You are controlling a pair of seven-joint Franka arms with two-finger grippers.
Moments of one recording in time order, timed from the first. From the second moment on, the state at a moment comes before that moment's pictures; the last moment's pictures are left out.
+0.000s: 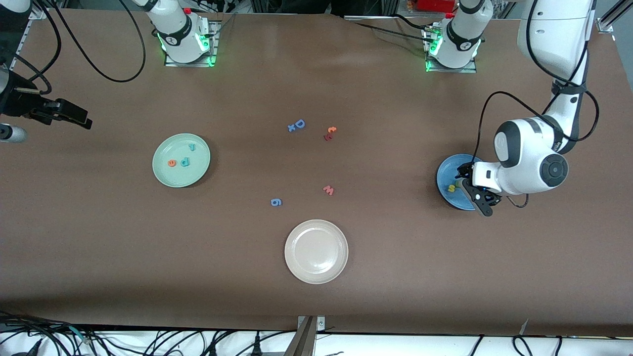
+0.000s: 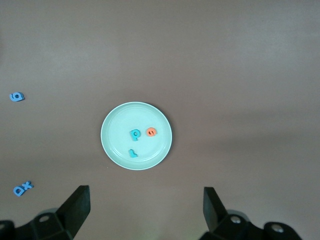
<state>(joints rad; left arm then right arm) -0.29 0.47 0.29 -1.91 -0.32 2.20 1.07 0.03 0.02 -0.05 -1.65 0.01 1.59 0.07</state>
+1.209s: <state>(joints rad) -0.30 0.20 0.26 -1.64 -0.14 1.75 0.23 0.00 0.04 -0.04 -1.60 0.01 1.57 0.06</state>
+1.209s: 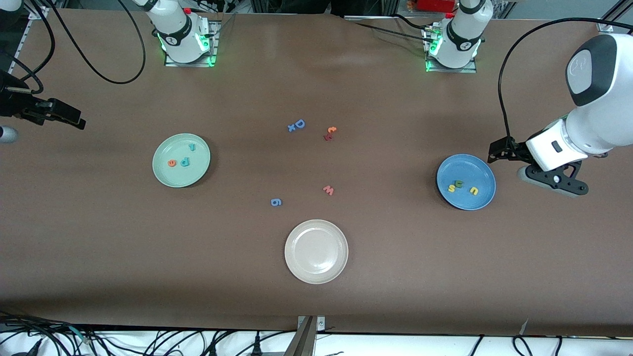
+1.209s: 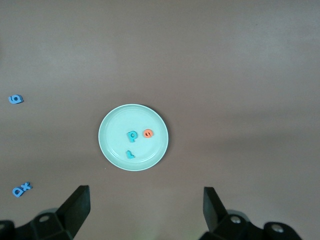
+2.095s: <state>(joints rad) -0.29 0.20 0.29 -1.53 -0.14 1.73 0.12 0.00 0.04 -0.04 -1.60 0.02 1.56 0.06</state>
